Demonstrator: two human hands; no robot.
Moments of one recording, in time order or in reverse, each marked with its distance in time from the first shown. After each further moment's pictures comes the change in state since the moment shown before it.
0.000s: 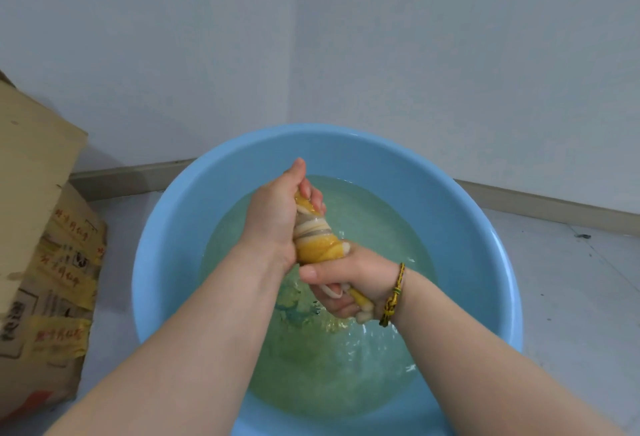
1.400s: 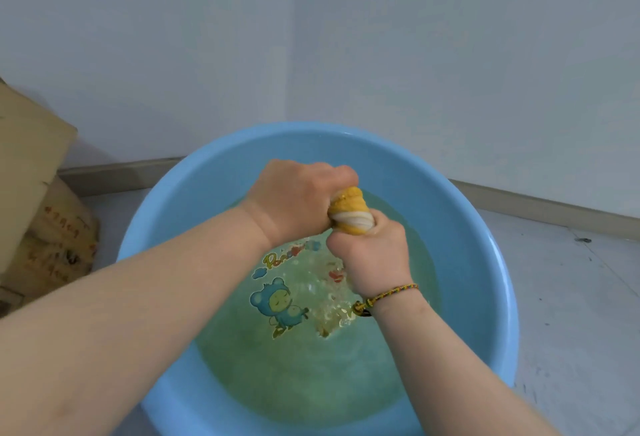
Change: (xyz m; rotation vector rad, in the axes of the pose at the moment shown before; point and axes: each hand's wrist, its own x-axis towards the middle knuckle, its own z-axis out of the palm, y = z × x) left_hand 0.026 0.007 0.000 1.670 -0.326 1.233; right_hand 0.004 -0.009 -0.004 -0.167 0.924 -0.210
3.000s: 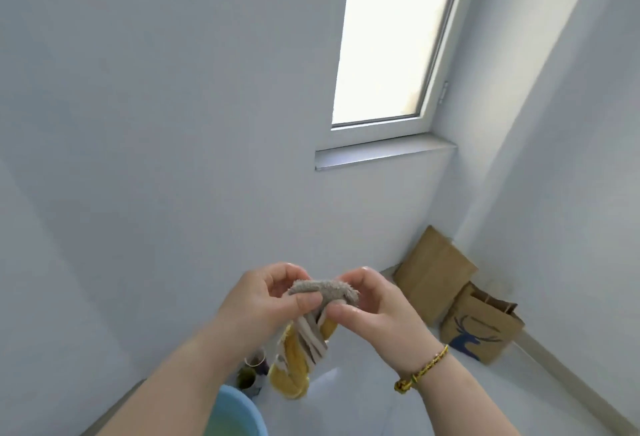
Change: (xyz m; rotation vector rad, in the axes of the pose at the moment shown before) left_hand 0.352 0.284 -0.470 -1.400 -0.526 -0.327; right_hand -0.227 -0.487 -0.403 0.149 0.212 -0.180
